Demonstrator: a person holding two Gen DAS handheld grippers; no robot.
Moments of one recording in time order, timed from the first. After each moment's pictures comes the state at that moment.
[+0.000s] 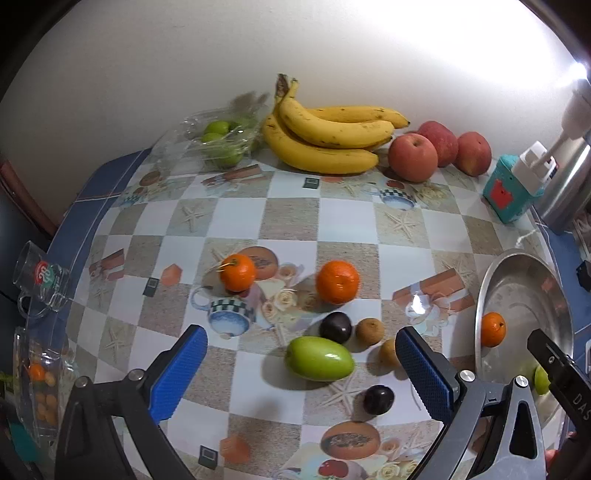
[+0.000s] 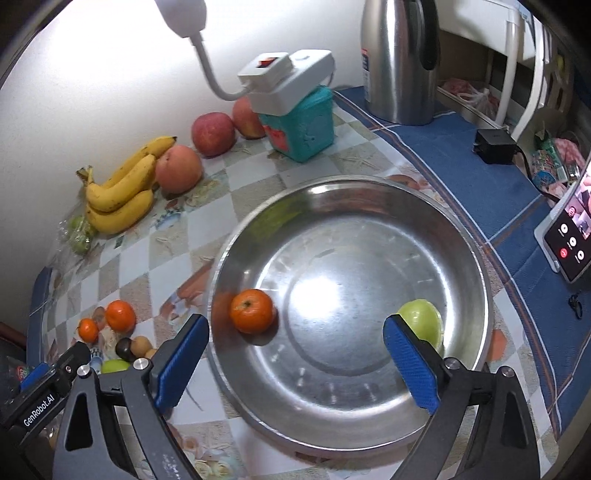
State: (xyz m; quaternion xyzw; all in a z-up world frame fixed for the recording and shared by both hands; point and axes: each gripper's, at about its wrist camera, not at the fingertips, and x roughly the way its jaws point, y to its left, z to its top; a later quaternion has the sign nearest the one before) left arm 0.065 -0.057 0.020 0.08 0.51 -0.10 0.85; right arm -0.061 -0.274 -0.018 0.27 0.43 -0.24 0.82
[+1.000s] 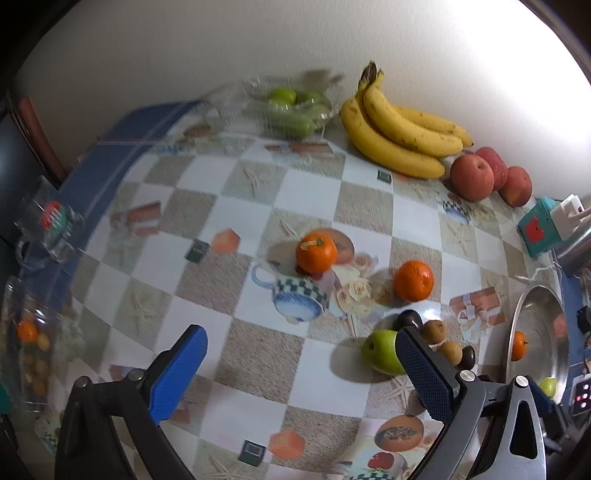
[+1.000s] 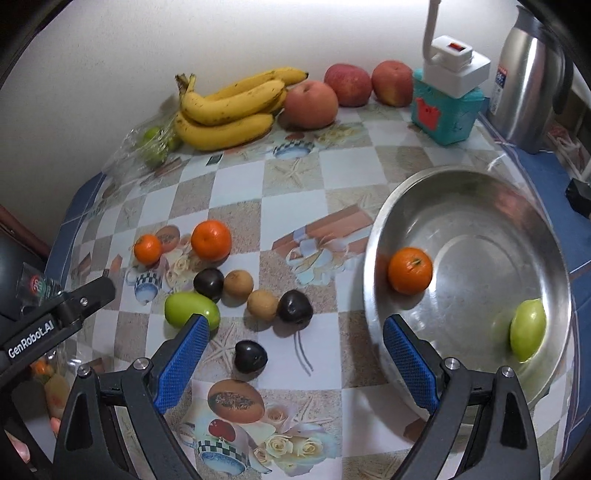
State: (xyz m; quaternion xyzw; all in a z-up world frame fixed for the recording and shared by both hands) left arm 0.085 0.019 0.003 0.00 0.55 -0.06 0.83; right arm -0.011 -0.177 -0.028 0.20 0.49 -0.10 0.84
